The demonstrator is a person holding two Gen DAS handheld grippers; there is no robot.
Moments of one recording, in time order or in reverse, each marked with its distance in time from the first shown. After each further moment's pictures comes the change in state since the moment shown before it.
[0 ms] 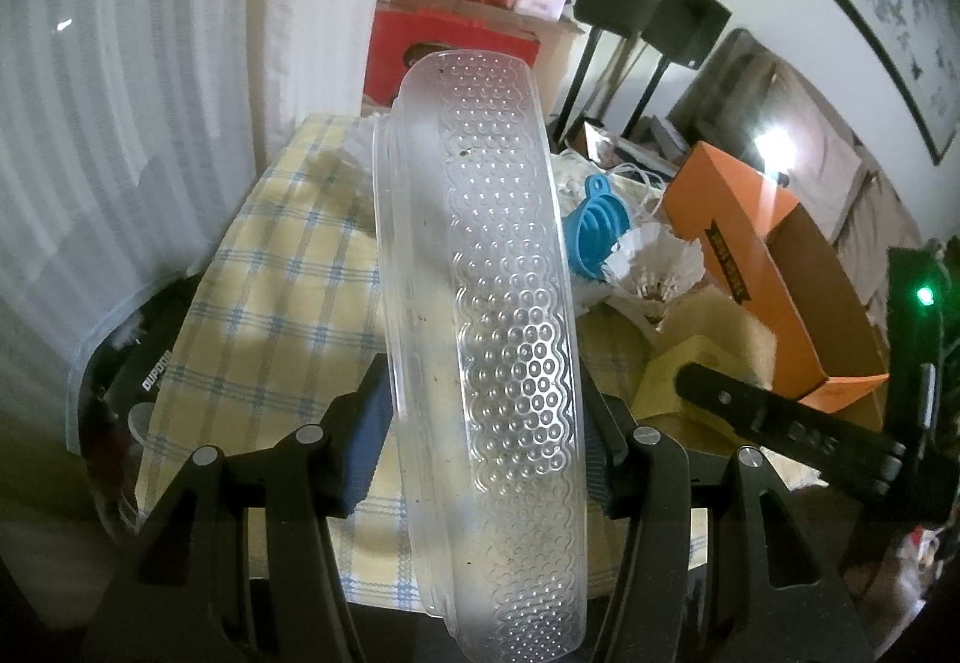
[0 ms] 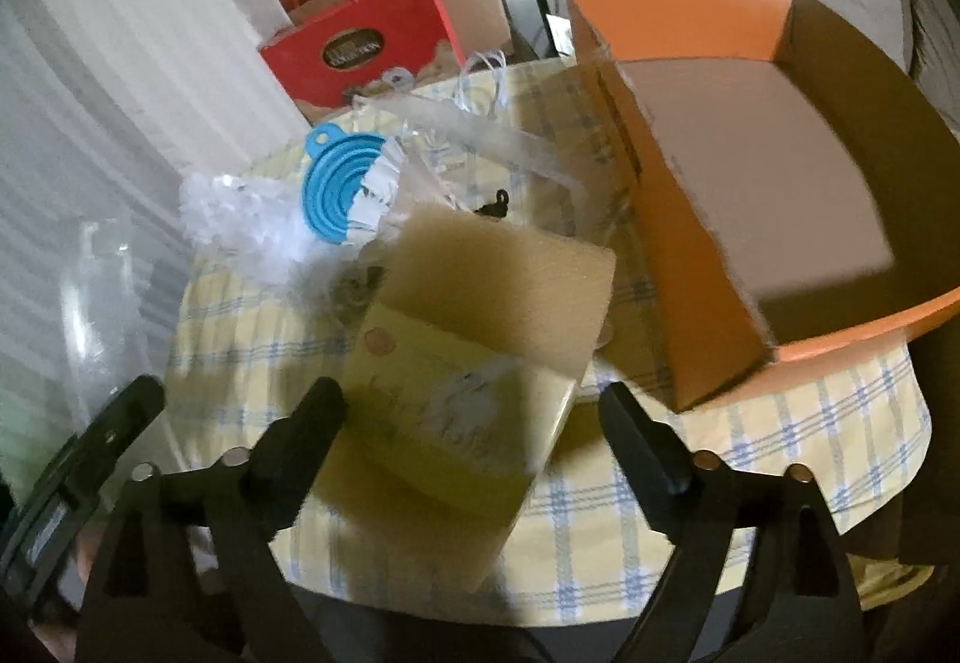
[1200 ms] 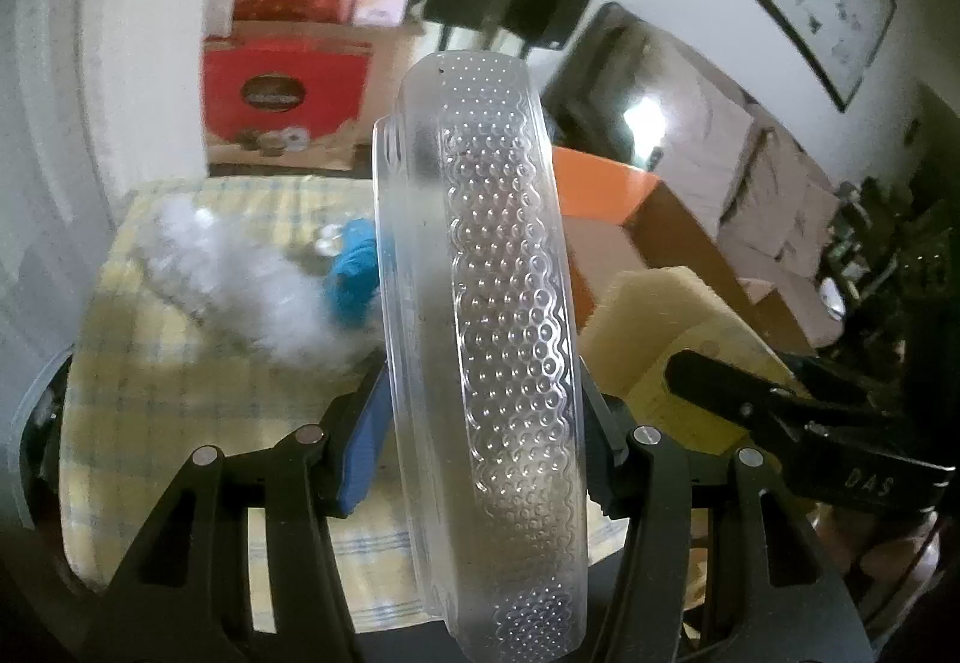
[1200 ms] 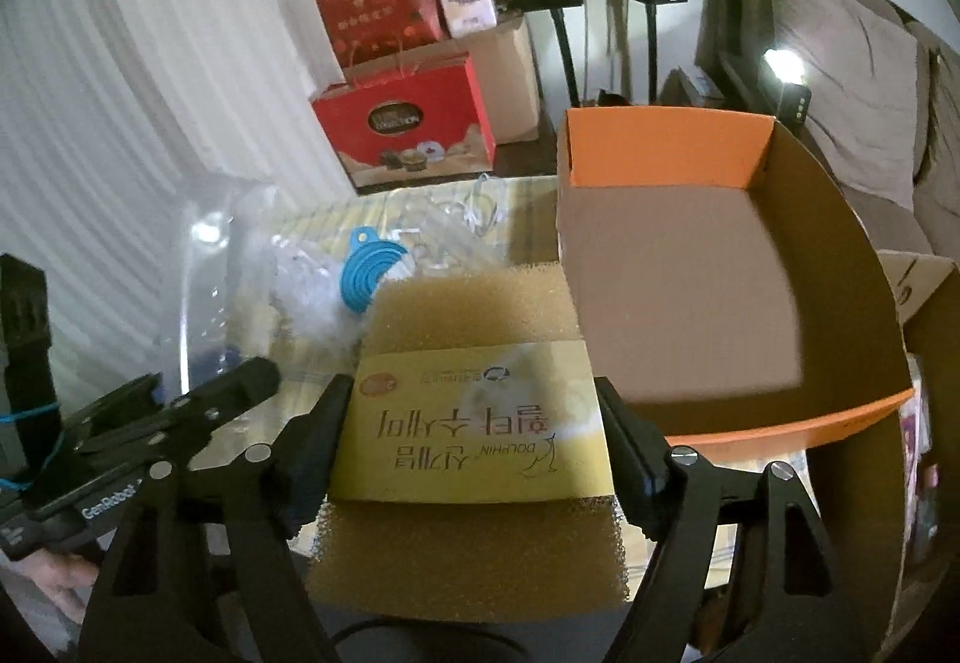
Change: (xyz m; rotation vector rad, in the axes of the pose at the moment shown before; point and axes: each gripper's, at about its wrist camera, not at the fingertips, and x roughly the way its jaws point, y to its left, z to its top) left arm -0.016 -0.110 0.032 0.159 0.025 -0.233; right arm -0.104 -0.027 0.022 -0.177 -0.147 0.043
